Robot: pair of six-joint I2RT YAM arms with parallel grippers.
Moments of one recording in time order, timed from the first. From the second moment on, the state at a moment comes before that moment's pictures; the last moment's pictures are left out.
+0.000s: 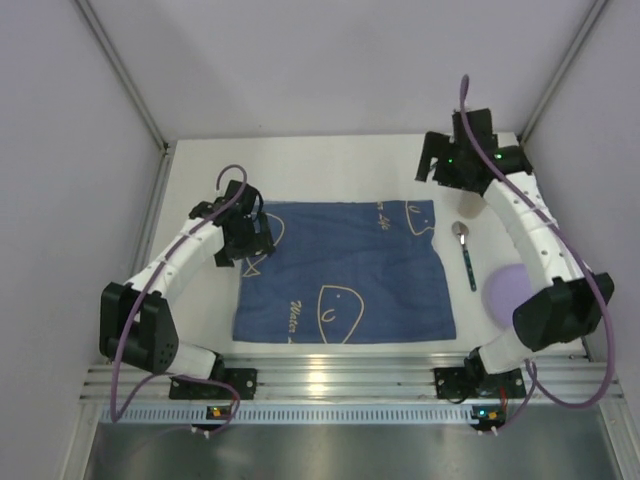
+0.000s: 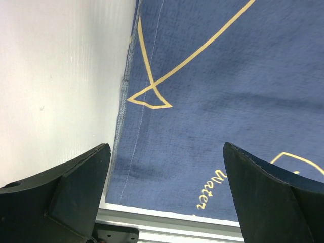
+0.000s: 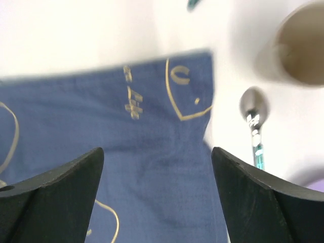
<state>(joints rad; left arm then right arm) -0.31 1.45 1.10 -0.88 -0.16 -0.56 0.25 1.60 1.57 -0.86 0.06 0.39</state>
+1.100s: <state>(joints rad) -0.31 1.17 0.92 -0.88 -0.12 -0.58 0.04 2.08 1.95 -0.95 0.24 0.33</state>
